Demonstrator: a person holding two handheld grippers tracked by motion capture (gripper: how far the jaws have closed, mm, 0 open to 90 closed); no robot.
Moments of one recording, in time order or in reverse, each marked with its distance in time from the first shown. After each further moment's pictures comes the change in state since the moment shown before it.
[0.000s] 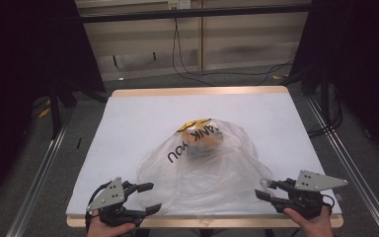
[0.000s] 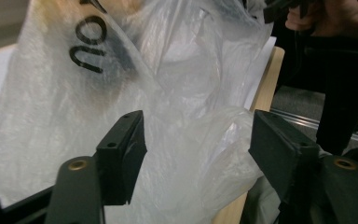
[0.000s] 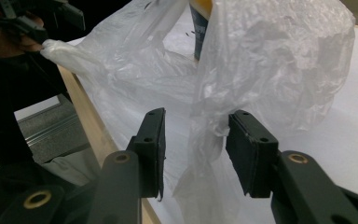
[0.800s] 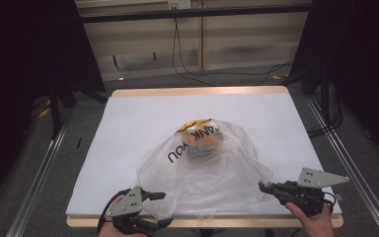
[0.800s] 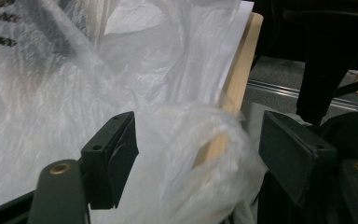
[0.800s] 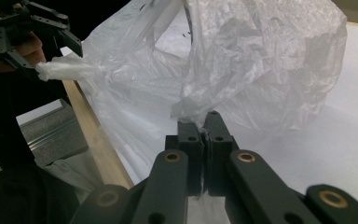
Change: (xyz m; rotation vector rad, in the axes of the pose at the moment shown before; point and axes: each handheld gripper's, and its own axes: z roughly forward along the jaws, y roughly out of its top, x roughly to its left) left arm -0.019 -0.003 0.025 0.092 -0.084 0.058; right arm -0.008 -0.001 -0.001 -0.008 0.006 0.016
